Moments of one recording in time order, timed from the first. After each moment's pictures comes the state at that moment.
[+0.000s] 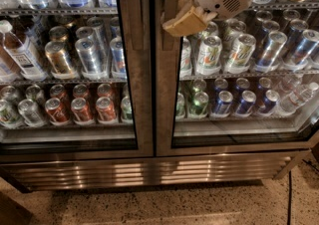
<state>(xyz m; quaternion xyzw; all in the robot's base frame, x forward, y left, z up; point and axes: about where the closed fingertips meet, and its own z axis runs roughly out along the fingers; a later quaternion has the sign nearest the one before) 0.529 -0.028 1.007 -0.68 0.62 0.17 0.36</state>
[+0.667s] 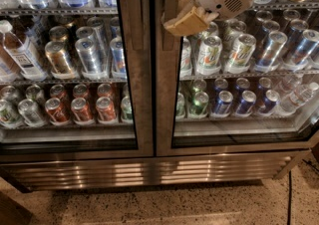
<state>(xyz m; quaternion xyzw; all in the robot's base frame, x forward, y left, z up) 0.526 -0.031 1.009 -0.68 0.62 0.17 0.36</state>
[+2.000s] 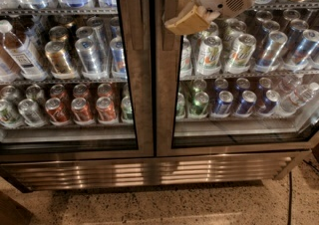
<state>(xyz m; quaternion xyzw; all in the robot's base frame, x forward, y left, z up) 0.525 -0.031 1.013 -0.69 0.61 0.16 0.37</state>
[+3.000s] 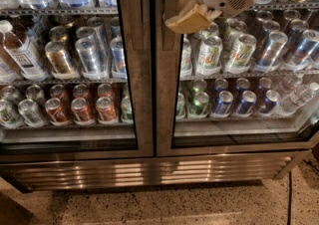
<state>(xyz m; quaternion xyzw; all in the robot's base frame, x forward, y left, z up) 0.525 -0.032 1.017 -0.69 0.60 0.16 0.37</state>
